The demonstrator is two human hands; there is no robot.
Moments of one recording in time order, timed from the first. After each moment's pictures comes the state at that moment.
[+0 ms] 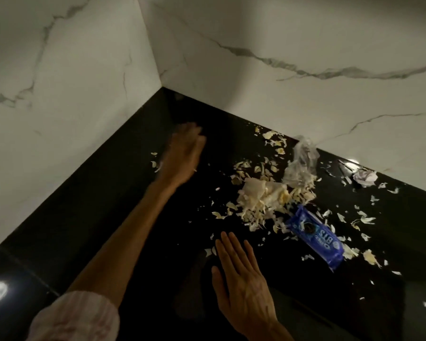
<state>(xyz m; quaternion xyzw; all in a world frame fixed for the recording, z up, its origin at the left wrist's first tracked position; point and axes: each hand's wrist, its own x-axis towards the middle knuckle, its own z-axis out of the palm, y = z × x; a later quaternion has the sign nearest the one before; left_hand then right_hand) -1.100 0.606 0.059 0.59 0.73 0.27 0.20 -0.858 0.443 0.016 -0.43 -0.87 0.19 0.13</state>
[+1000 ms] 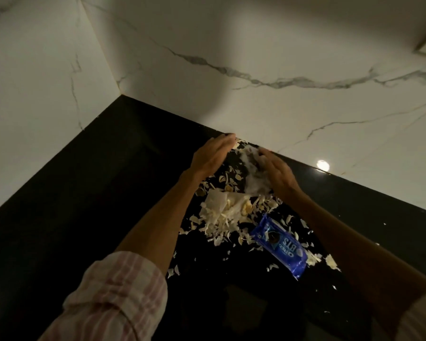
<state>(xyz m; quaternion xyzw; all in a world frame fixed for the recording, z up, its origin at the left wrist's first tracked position) -0.982 0.709 0.051 0.63 0.64 0.24 0.36 -0.777 0.704 0.057 -0.51 -0.69 0.47 0.24</state>
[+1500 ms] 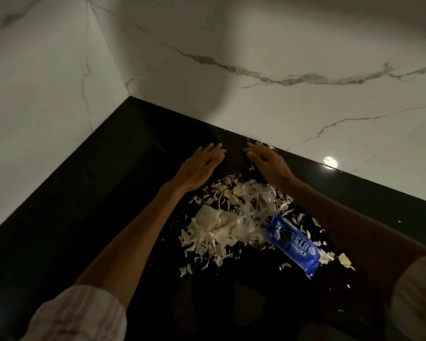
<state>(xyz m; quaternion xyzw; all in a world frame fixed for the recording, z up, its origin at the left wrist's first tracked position) -1.025 0.667 0.050 0.68 0.64 0.15 0.32 -0.816 0.720 0.060 -0.47 -0.76 0.42 0.17</state>
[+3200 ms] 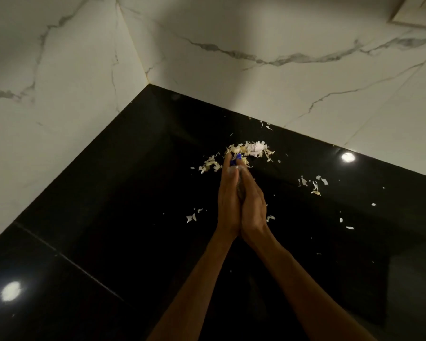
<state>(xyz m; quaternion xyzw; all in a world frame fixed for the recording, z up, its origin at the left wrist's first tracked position) -0.882 0.505 0.076 0.33 0.56 0.59 0.48 -0.834 0.507 0.105 -0.46 -0.39 0.68 0.42</state>
